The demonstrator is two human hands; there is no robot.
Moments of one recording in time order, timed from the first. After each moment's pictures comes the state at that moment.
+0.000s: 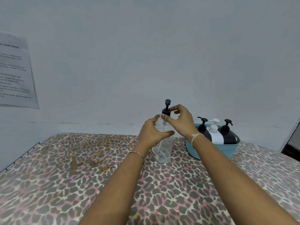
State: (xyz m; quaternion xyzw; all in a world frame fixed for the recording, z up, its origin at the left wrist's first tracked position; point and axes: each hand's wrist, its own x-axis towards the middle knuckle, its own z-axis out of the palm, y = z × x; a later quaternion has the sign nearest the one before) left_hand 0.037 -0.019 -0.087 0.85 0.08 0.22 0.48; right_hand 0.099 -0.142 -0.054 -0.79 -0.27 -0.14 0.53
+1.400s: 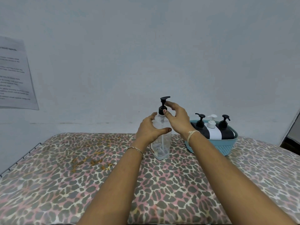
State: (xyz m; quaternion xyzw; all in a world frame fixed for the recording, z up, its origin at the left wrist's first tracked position) left_hand 0.029 -0.023 -0.079 0.84 0.09 0.19 0.51; right_hand 0.093 -0.138 -0.055 -0.80 -0.25 -0.12 0.54
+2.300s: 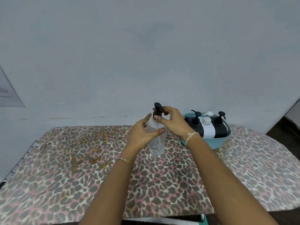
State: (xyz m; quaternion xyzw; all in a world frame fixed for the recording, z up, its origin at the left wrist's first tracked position) left_hand 0.021 -0.012 -0.053 0.86 0.13 0.09 0.50; right_hand 0.108 -0.144 -0.033 -0.83 -0.27 0.02 0.48
